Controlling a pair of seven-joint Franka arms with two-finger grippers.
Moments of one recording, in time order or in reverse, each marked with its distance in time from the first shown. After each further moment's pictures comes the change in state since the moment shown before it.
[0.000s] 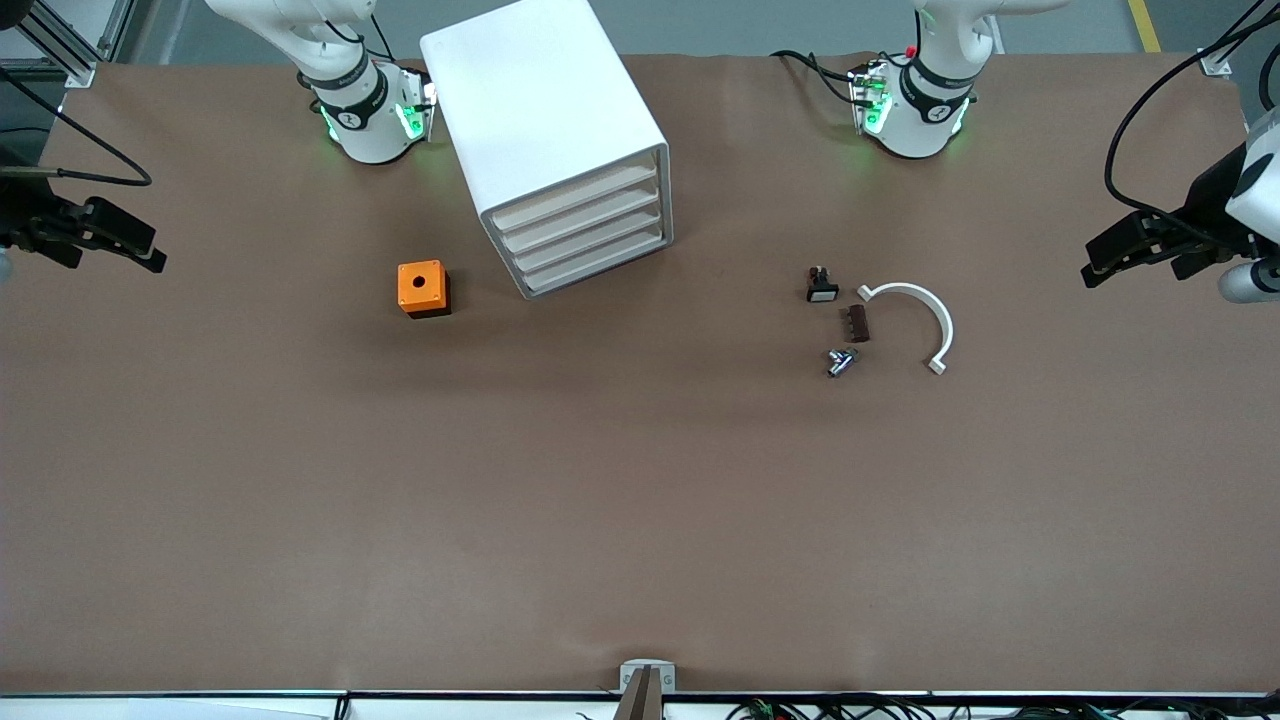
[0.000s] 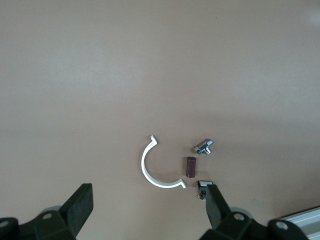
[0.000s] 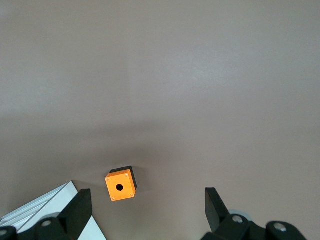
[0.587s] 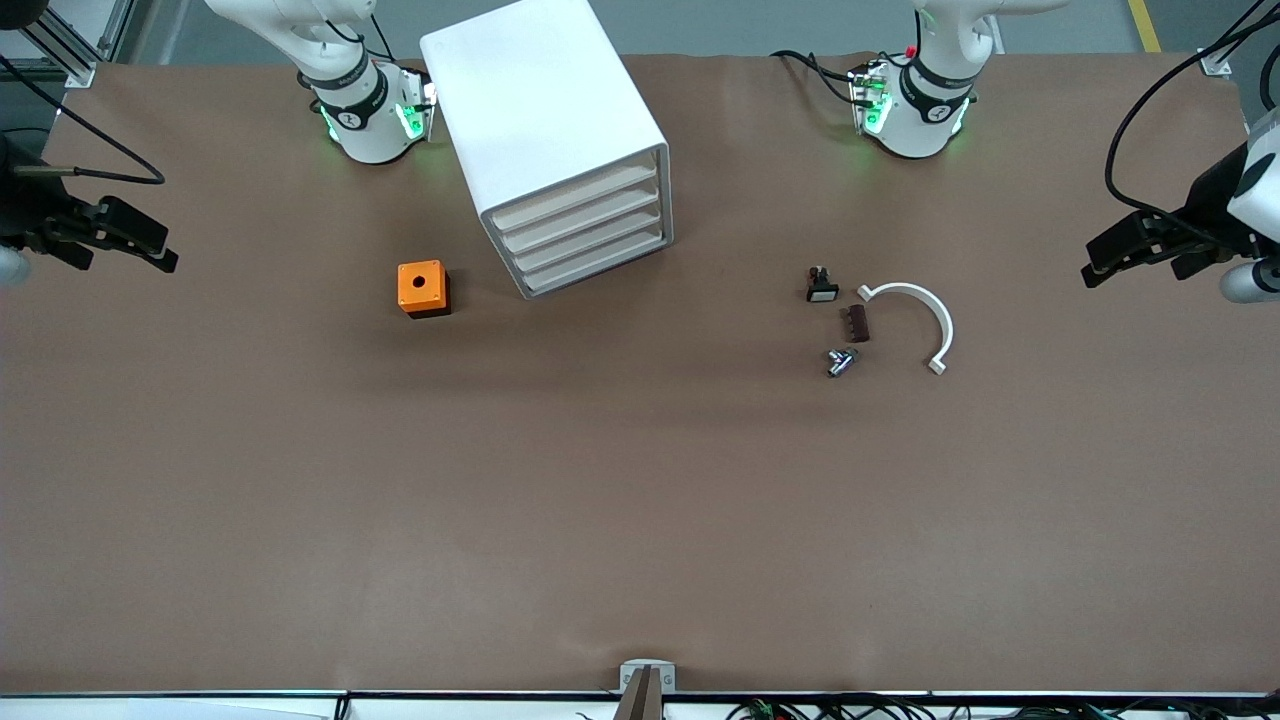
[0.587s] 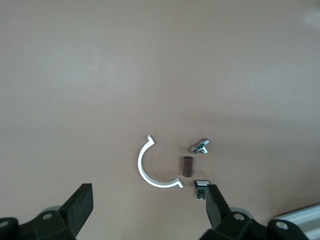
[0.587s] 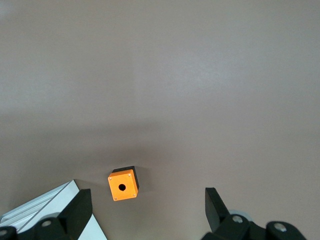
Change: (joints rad) left arm -0.001 -0.001 -0.002 0.001 -0.036 -0.001 0.000; right arm 0.008 0.000 0.013 0.000 0.000 0.004 0.000
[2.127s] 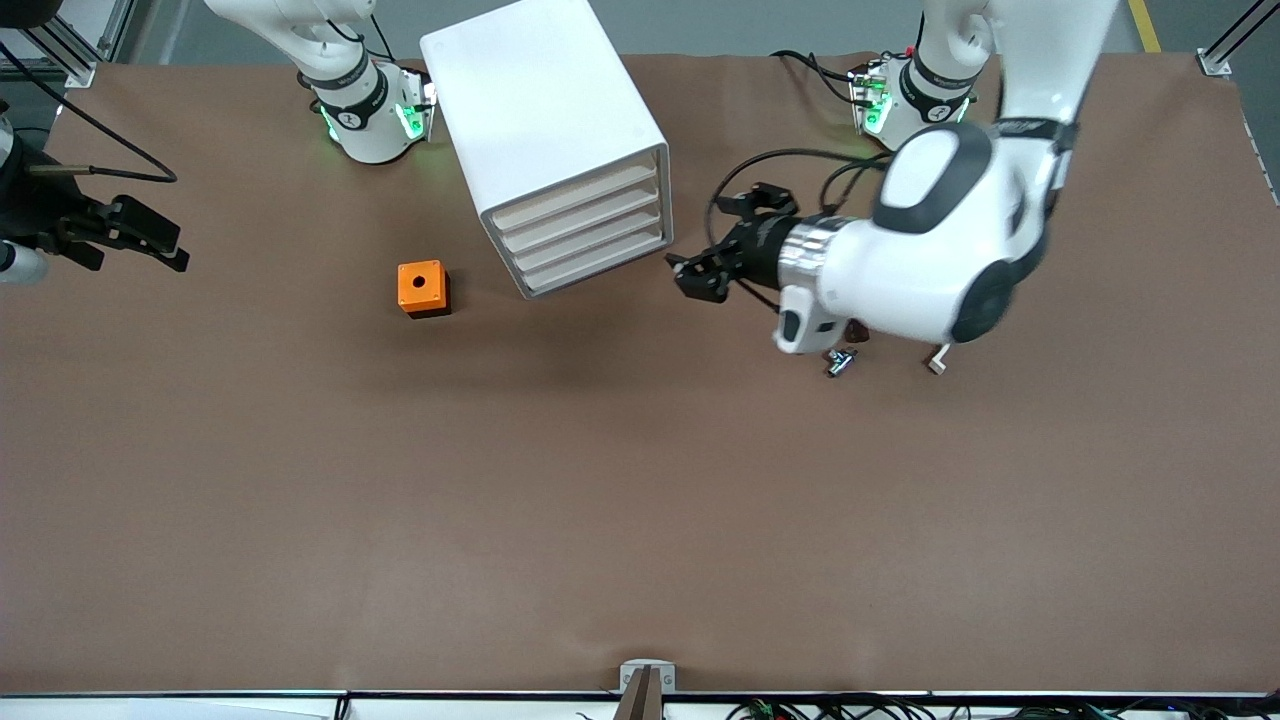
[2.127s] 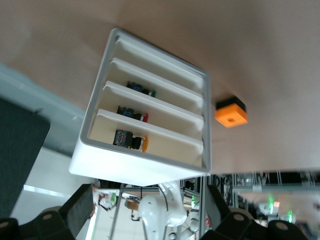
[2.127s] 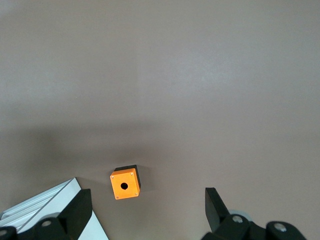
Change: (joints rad) left arm -0.402 0.423 -0.035 0.103 -0.785 -0.030 -1.259; right arm 0.015 0.000 0.004 -0.002 0.000 0.000 0.000
